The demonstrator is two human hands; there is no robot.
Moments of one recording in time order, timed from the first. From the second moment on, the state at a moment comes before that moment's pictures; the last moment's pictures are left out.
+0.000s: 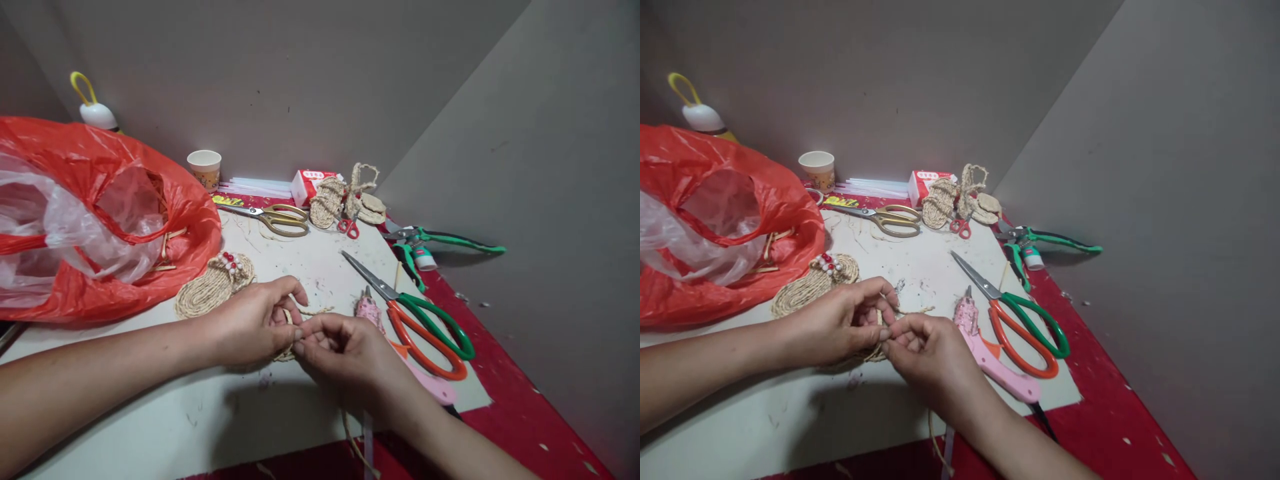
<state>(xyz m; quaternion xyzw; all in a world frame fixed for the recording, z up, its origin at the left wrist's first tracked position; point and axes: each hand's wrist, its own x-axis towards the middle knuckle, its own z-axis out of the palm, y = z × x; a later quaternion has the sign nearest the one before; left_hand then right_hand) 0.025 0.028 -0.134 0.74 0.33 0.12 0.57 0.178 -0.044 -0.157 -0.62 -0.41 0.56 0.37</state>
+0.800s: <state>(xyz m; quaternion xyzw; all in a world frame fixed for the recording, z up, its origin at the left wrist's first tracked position) 0.020 0.008 -0.121 0.92 0.29 -0.12 0.22 0.185 -0.049 -0.148 -0.64 -0.45 0.53 0.33</state>
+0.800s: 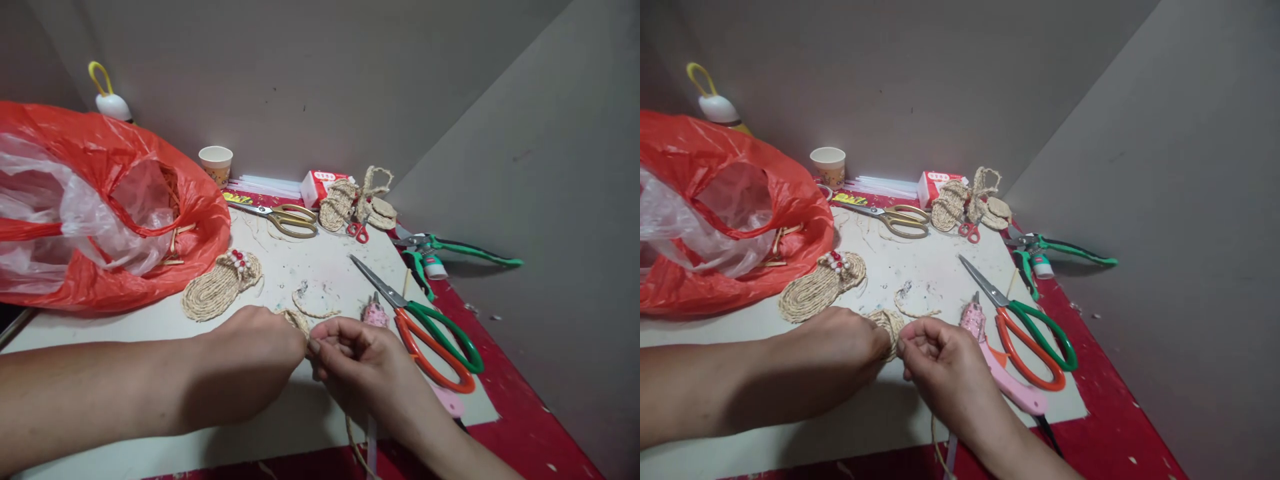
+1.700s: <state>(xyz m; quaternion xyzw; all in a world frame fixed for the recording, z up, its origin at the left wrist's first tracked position) 0.003 0.001 -0.138 0.94 0.26 -0.02 0.21 0.184 -0.055 -0.150 -0.63 -0.39 0.59 0.32</state>
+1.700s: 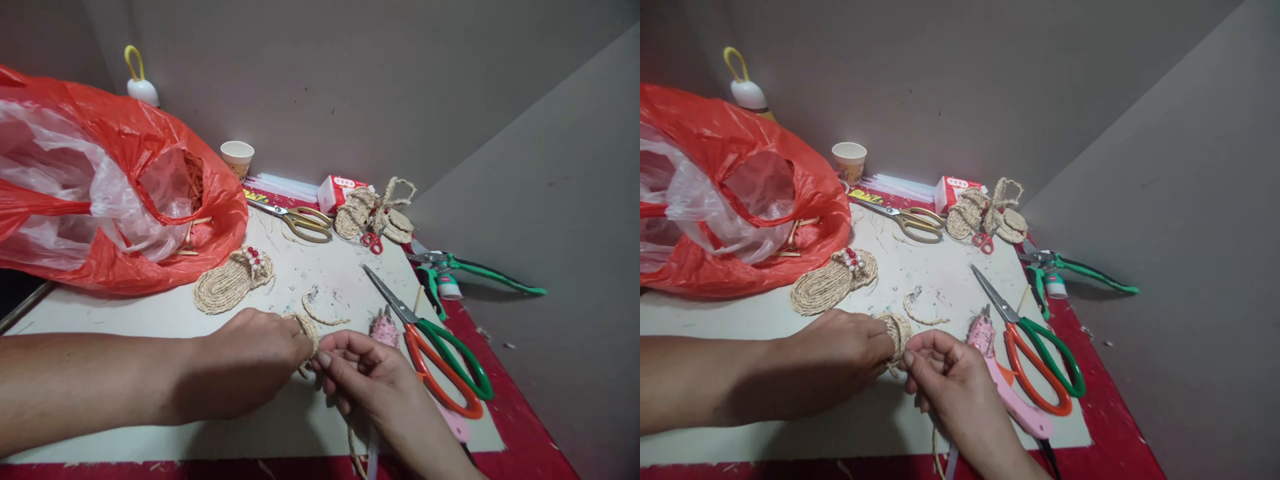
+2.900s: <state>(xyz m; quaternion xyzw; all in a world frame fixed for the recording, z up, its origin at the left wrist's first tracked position) -0.002 0.022 -0.125 0.68 0.41 0.02 0.60 0.178 -0.068 -0.133 -0.62 -0.39 0.58 0.36</state>
